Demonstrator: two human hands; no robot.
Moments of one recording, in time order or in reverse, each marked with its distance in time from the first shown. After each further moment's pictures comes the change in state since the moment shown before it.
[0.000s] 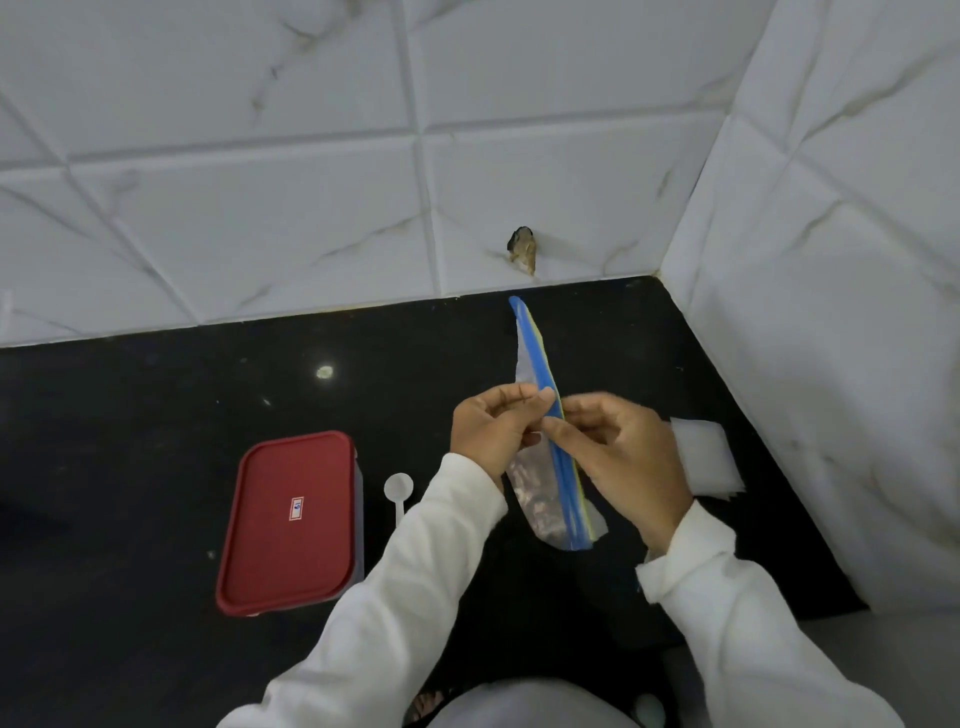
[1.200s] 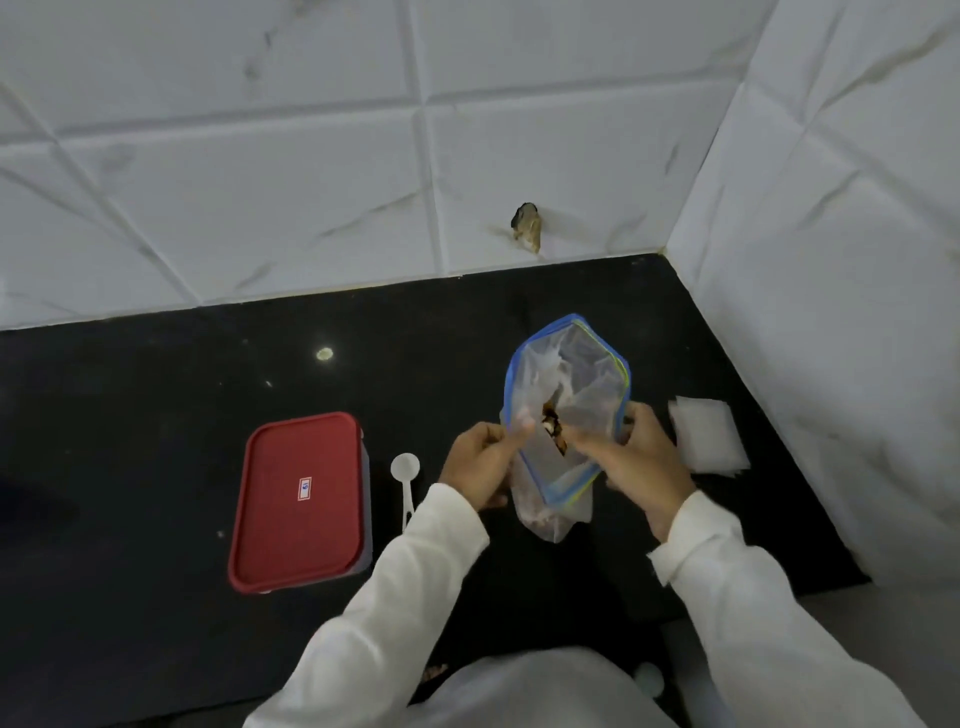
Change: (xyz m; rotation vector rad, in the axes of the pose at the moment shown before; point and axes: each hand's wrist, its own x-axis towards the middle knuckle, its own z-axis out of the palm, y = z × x) left_hand -0.015 -0.026 -0.038 0.360 -0.032 -0.258; right_hand 0.000 0.033 0.005 0.176 0.013 0.482
